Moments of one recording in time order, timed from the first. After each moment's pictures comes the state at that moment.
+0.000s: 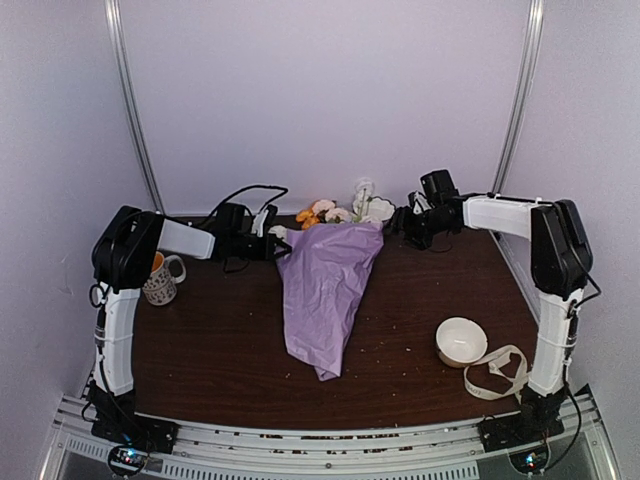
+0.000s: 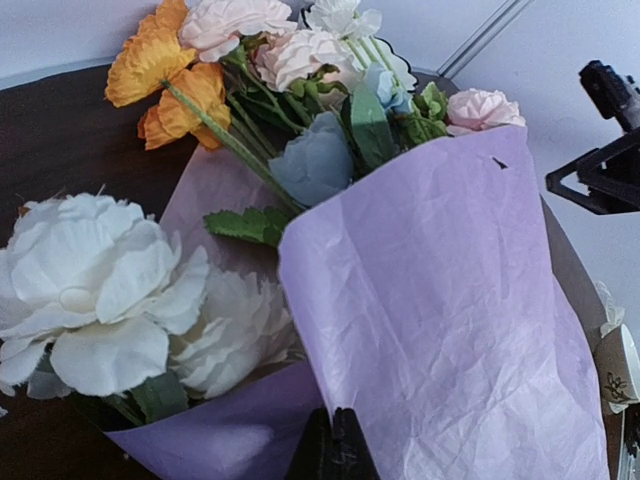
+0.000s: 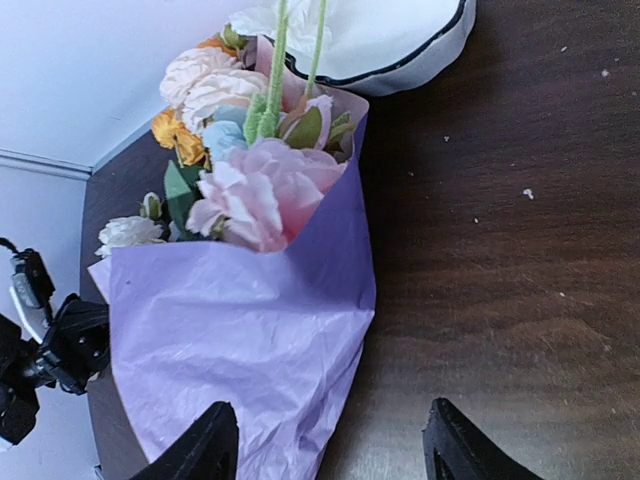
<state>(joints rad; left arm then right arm) -0.38 2.26 1.46 0.24 0.62 -0.26 0.33 1.99 1.55 -0.34 -0.32 0.63</state>
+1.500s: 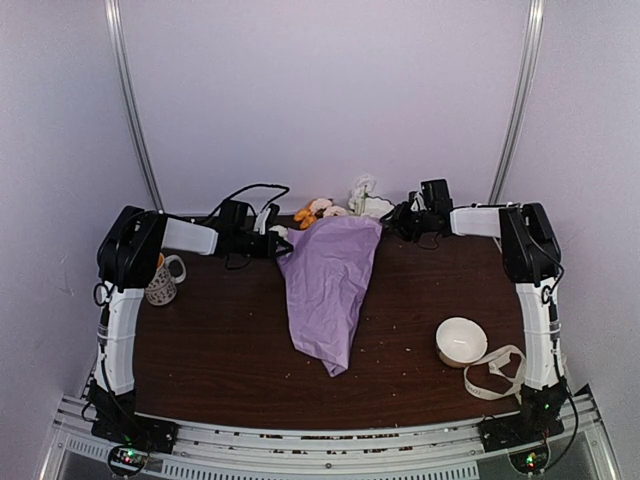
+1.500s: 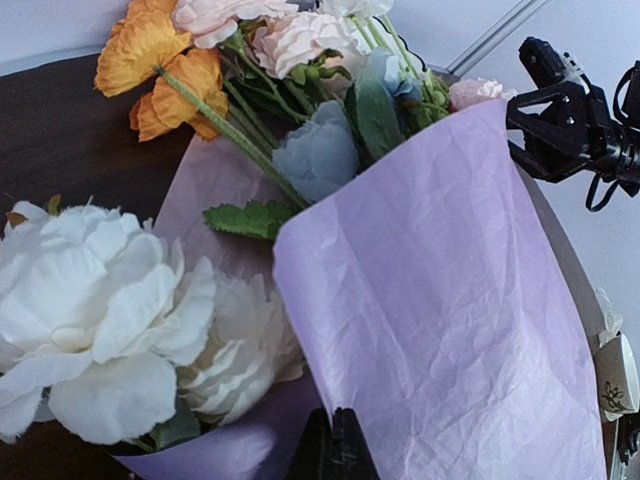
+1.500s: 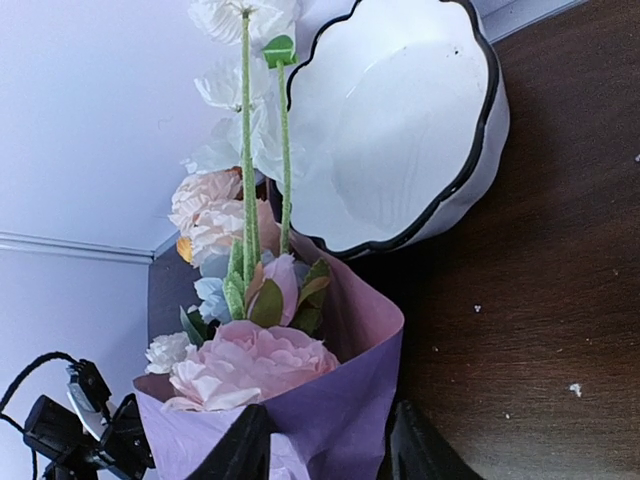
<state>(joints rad) -0.38 2.30 1.55 0.15 0.63 -0.28 0.25 2.32 1.75 -0.01 -0.45 0.84</state>
